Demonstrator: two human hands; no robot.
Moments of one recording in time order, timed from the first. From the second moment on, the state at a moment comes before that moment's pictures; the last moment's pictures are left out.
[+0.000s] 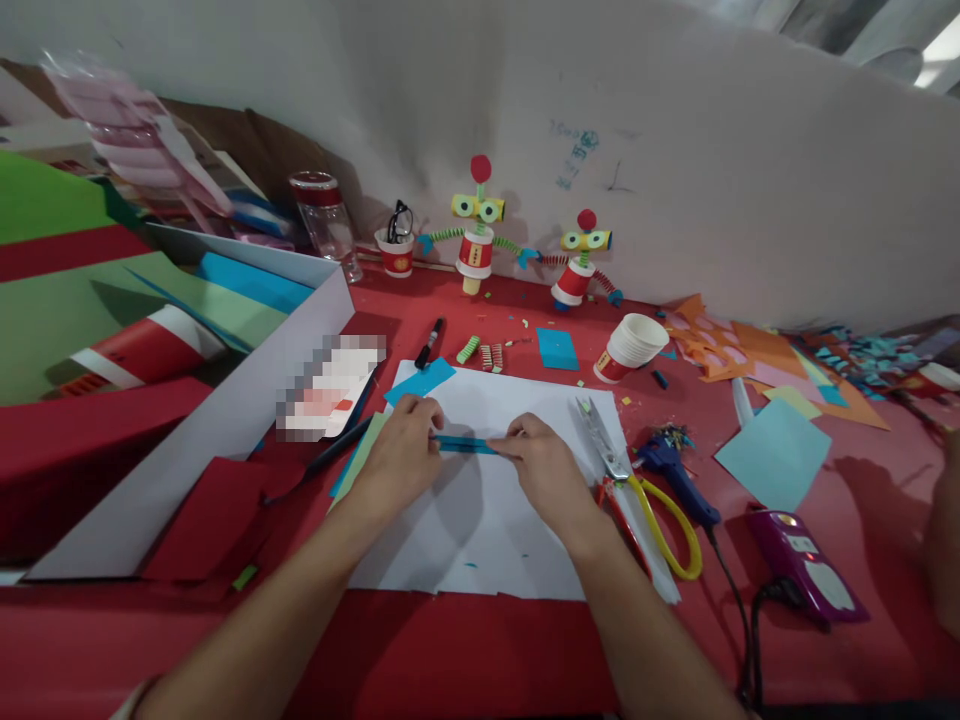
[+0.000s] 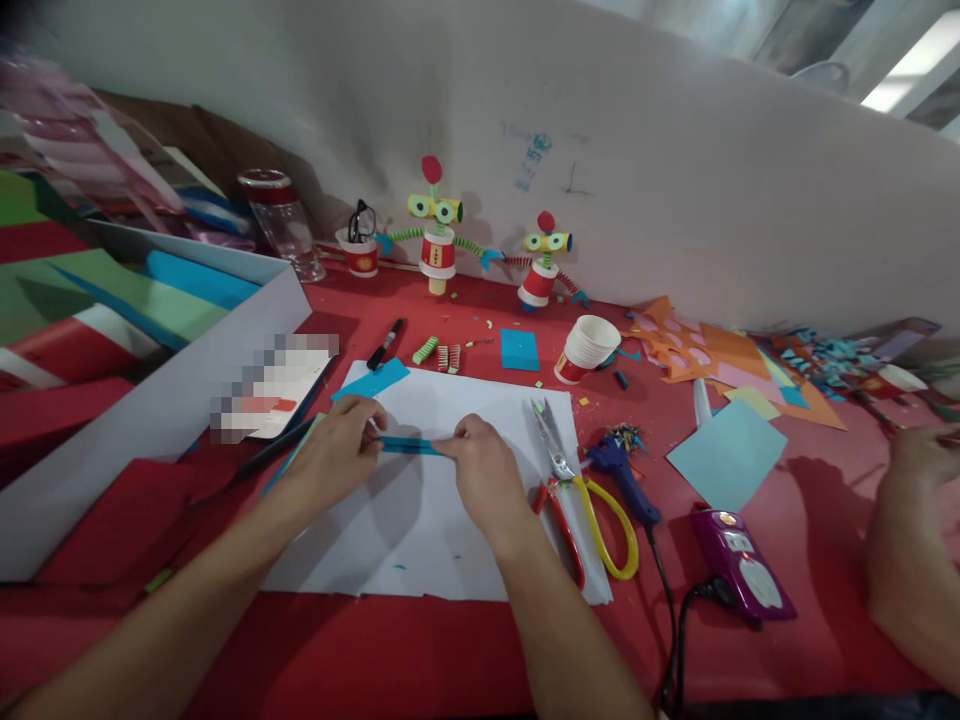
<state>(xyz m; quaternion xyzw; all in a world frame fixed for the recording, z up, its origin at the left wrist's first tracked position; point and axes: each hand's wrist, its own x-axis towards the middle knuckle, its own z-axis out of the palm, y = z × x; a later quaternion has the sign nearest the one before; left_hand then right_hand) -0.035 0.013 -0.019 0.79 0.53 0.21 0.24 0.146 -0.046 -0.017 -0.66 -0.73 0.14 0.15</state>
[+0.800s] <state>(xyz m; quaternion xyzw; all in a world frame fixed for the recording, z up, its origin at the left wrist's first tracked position) -0.007 -0.047 -0.027 0.88 0.48 0.00 -0.03 0.136 -0.089 -0.009 -0.70 -0.71 -0.02 -0.03</state>
